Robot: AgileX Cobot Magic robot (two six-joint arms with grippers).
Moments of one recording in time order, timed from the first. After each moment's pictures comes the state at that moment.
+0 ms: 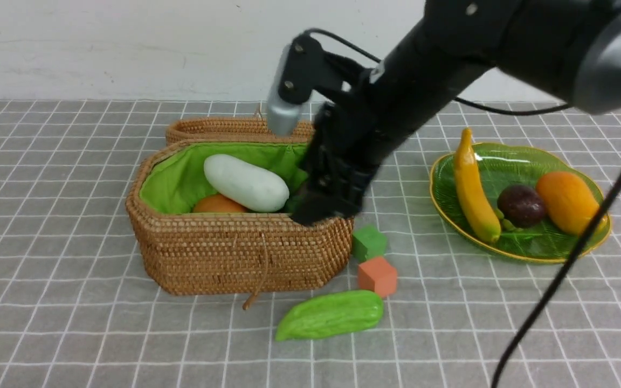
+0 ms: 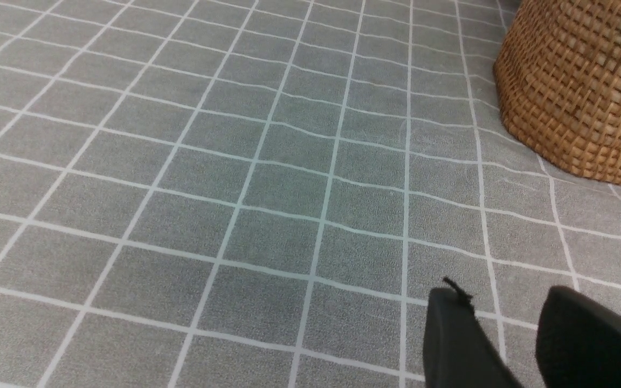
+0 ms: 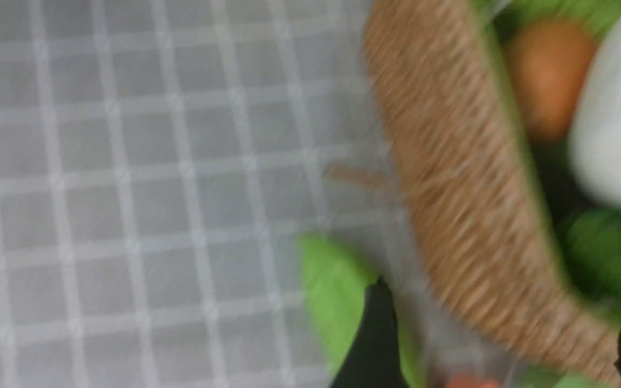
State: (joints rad) right arm 0.55 1.89 -1.83 0.42 1.17 -1.00; left arm 0.06 -0.01 0.03 0.08 0.39 -0.27
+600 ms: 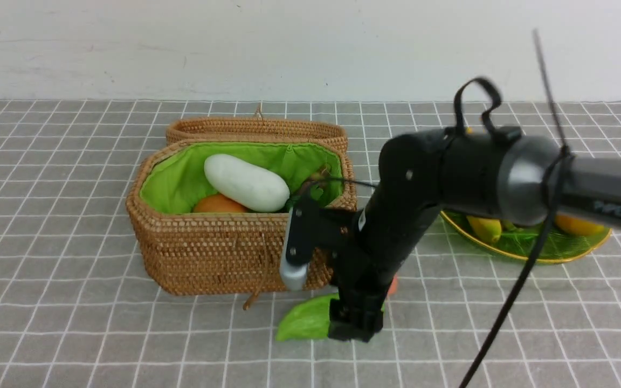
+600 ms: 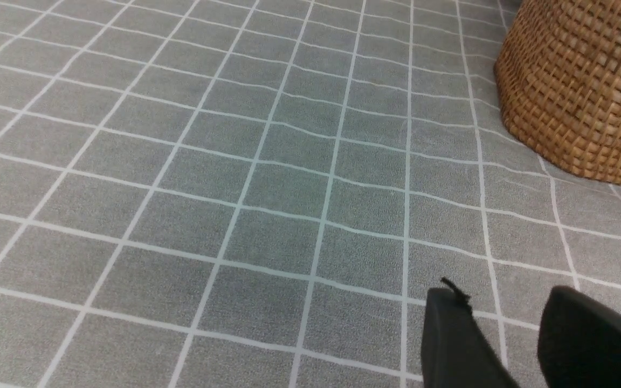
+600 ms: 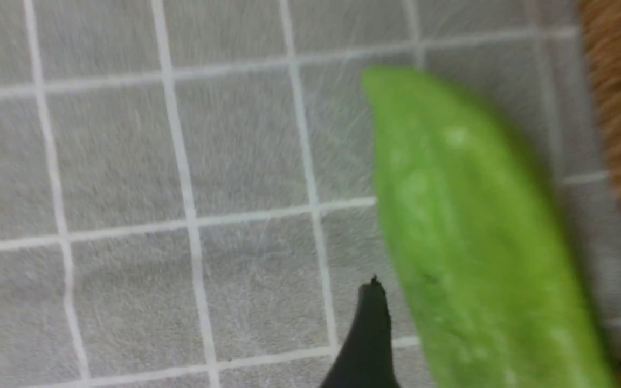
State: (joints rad) right arm 0.61 2.01 -1.47 0.28 0.83 -1.01; left arm 0.06 -0.01 0.03 0.08 0.39 -0.27
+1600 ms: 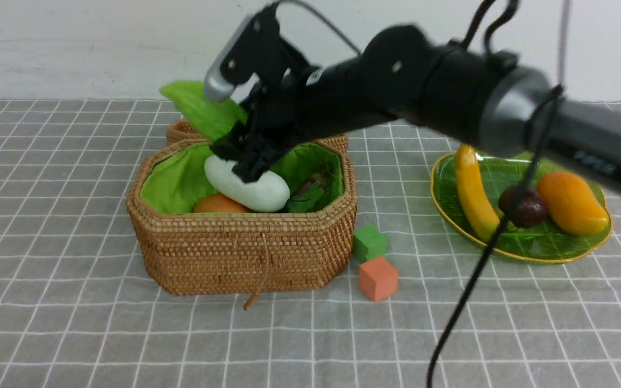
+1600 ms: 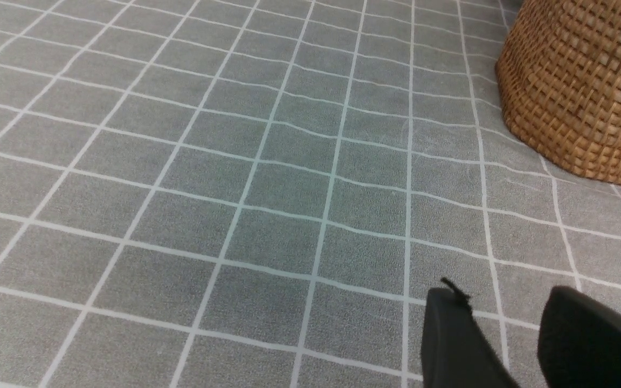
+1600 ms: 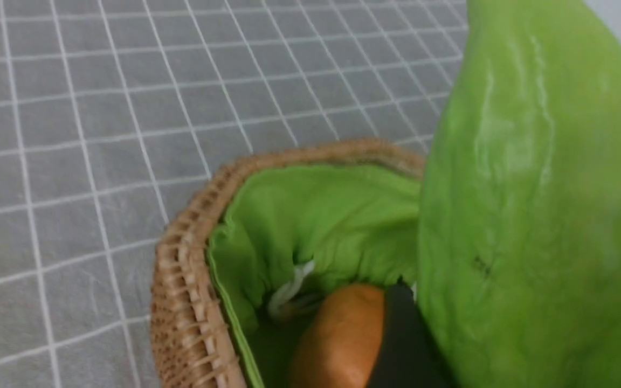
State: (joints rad) right arm 0.61 2.09 -1.85 0.71 0.45 -1.12; left arm 0.06 -0.01 0.03 0.08 0.39 -0.27
